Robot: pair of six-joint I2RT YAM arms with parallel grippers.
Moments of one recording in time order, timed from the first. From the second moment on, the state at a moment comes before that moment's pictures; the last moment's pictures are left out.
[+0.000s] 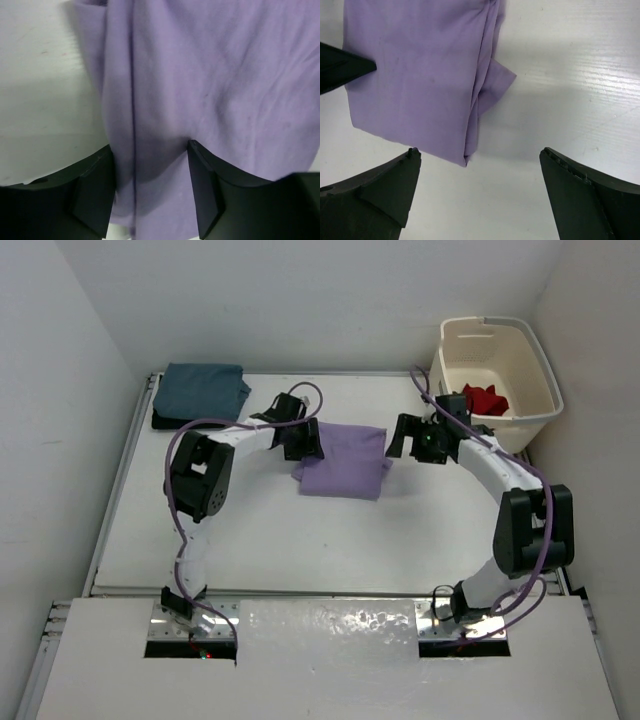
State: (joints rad) left arm -0.41 2.15 1.53 -0.34 0.23 -0.50; right arm 0.10 1.61 1.10 -0.39 -0.27 0.26
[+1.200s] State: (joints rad) left arm -0.24 2.20 1.91 -0.51 0.38 0.02; right arm 0.10 1.54 1.06 -0.42 -0.24 0.15
